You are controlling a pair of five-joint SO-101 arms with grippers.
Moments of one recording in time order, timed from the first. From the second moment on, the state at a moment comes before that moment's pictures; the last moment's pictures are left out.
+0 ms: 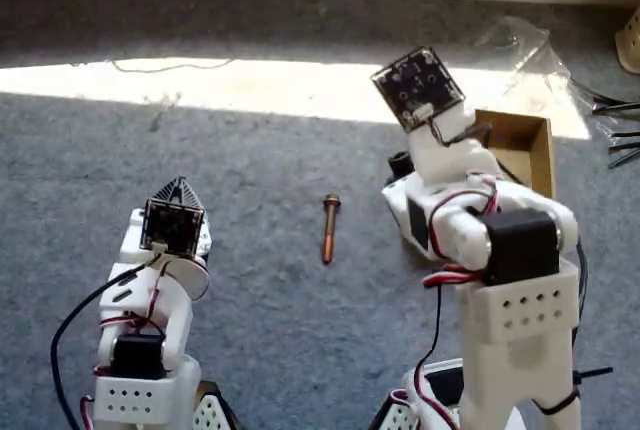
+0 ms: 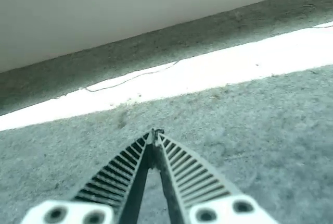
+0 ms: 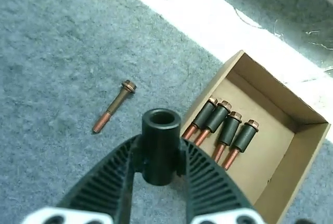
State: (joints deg) left arm -3.9 -103.8 95.9 35.1 -9.5; right arm -16.9 -42.7 10.0 87.3 23.6
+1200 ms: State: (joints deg) left arm 10.6 -103.8 85.7 45.1 -9.7; right arm -6.7 -96.4 72.4 61.1 6.2
